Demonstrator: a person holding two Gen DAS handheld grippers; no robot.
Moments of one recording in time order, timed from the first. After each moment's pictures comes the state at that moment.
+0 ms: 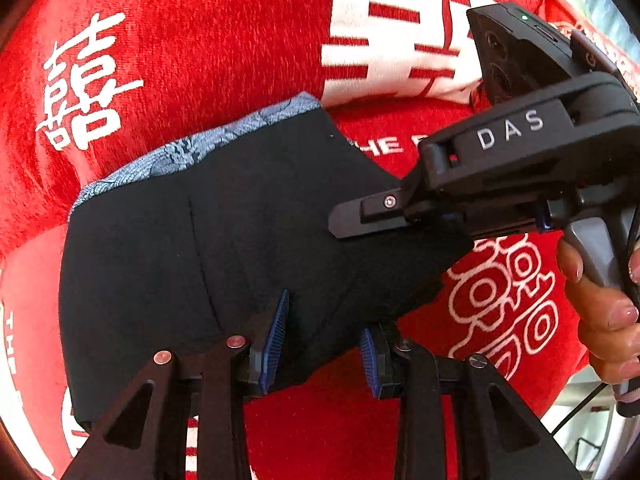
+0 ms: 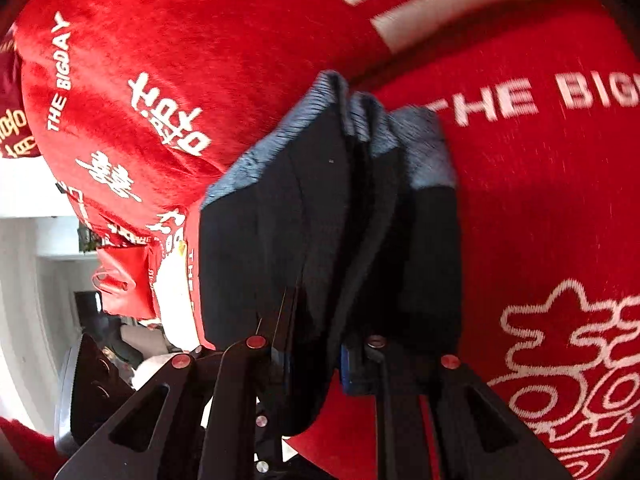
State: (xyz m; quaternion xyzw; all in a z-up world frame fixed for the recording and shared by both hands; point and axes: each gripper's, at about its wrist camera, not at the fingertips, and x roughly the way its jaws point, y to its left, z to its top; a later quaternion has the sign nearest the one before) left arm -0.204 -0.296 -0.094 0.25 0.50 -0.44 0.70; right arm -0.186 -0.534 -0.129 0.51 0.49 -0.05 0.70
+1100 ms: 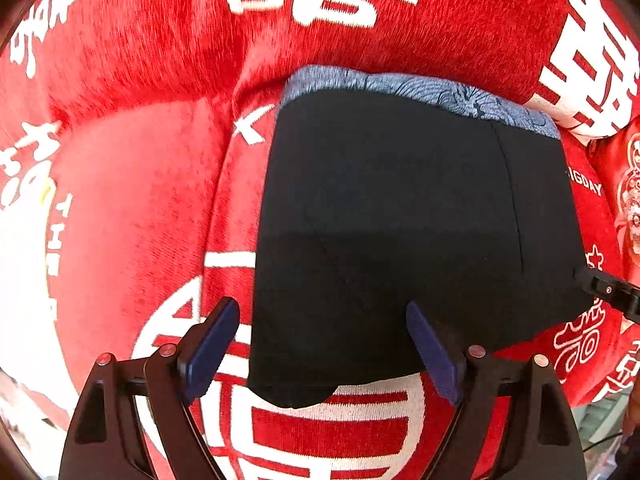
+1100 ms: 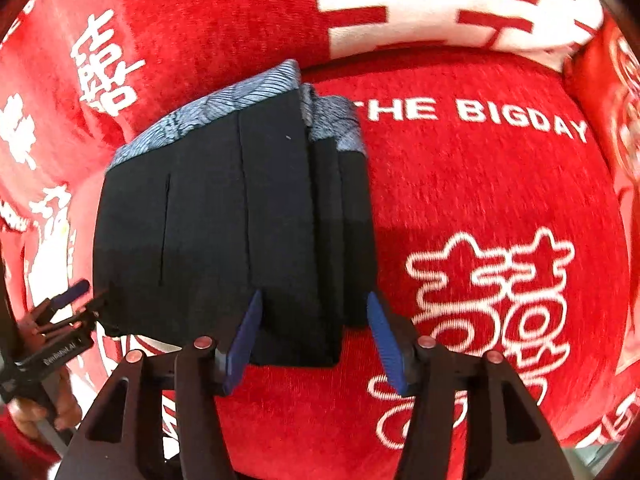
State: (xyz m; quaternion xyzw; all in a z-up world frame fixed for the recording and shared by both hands) left arm -0.088 -0.189 -0.115 0.20 0.62 -0.29 0.71; right arm -0.206 -0.484 -0.096 0.33 0.58 -0.25 0.70
